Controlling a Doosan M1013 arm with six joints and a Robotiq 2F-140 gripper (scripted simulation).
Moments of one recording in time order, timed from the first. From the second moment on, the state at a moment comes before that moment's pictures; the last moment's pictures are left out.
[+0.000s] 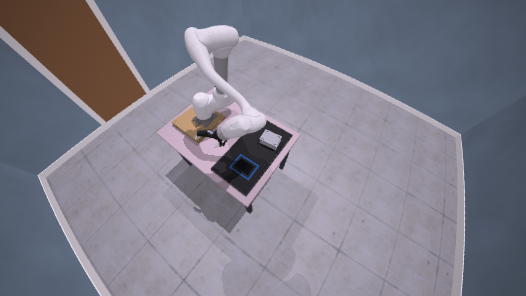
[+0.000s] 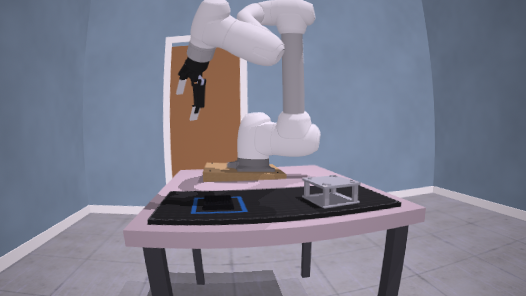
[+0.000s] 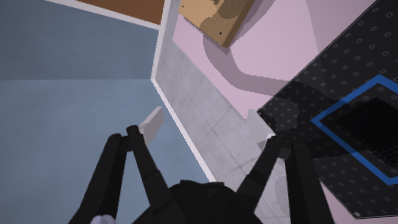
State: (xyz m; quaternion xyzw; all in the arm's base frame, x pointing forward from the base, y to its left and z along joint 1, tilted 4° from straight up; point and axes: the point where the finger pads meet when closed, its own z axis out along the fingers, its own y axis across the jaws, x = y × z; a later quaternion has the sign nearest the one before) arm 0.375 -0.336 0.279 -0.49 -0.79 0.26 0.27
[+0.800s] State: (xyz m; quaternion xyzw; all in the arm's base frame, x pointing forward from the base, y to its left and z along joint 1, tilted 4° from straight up) arm 0.426 -0.314 0.207 -0.68 -0.68 0.23 0.16
